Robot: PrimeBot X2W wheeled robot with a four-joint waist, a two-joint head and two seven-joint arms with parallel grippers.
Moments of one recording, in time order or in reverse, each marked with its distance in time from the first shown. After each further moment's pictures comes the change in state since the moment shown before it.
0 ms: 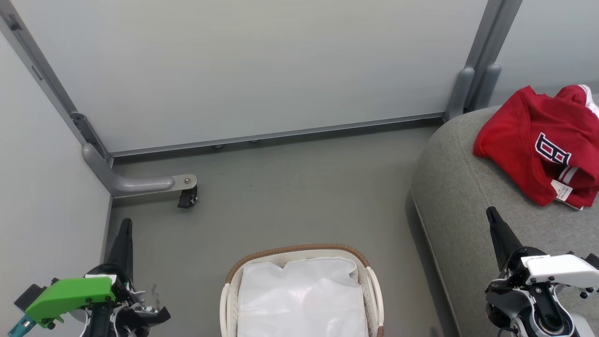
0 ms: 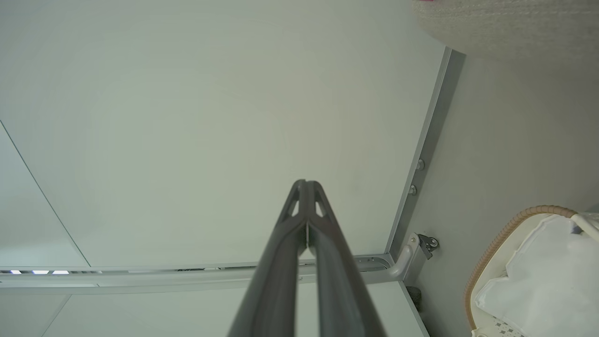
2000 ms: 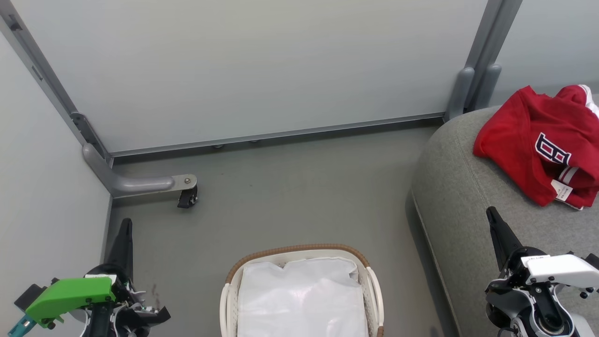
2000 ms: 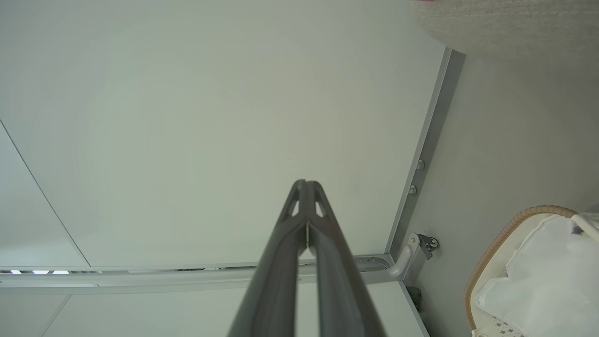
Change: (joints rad) left arm 0.000 0.000 0.000 0.000 0.000 0.000 0.000; right arm 0.000 0.000 0.000 0.000 0.000 0.000 0.000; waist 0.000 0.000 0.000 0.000
